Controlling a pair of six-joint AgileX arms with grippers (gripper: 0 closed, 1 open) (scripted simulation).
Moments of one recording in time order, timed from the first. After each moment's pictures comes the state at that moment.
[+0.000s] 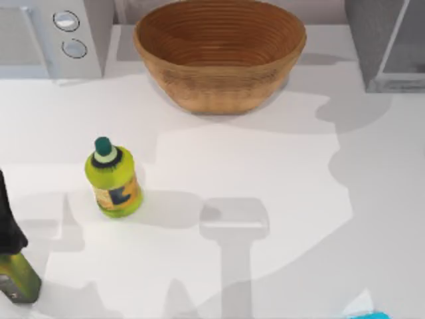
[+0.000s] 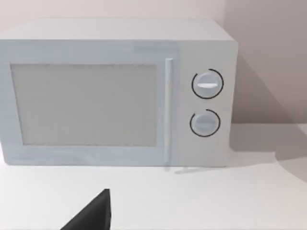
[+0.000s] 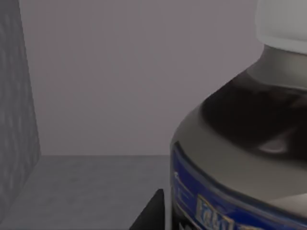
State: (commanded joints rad) left arm 0.00 0.00 0.00 0.00 0.00 0.00; right arm -0.22 2.18 1.14 1.04 -0.19 0.01
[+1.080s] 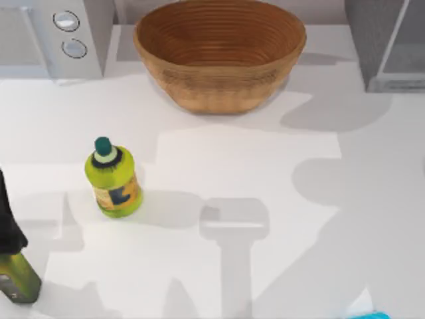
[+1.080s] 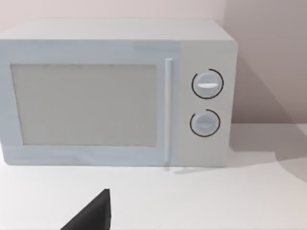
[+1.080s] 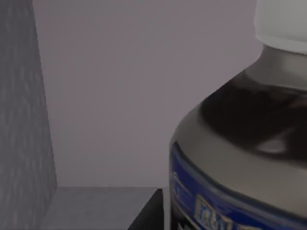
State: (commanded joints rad) left arm 0.00 0.00 0.00 0.00 0.00 0.00; right arm -0.23 2.00 1.11 0.89 -0.20 0.02
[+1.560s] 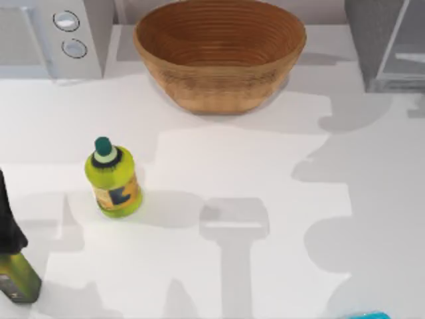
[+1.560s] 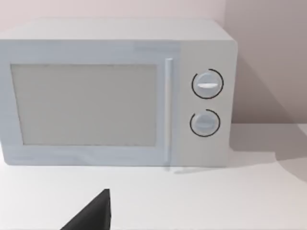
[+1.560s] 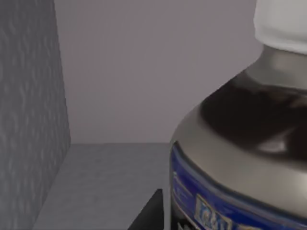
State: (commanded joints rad) left arm 0.00 0.00 0.00 0.00 0.00 0.00; right arm -0.28 1.77 0.76 1.00 -0.25 0.02
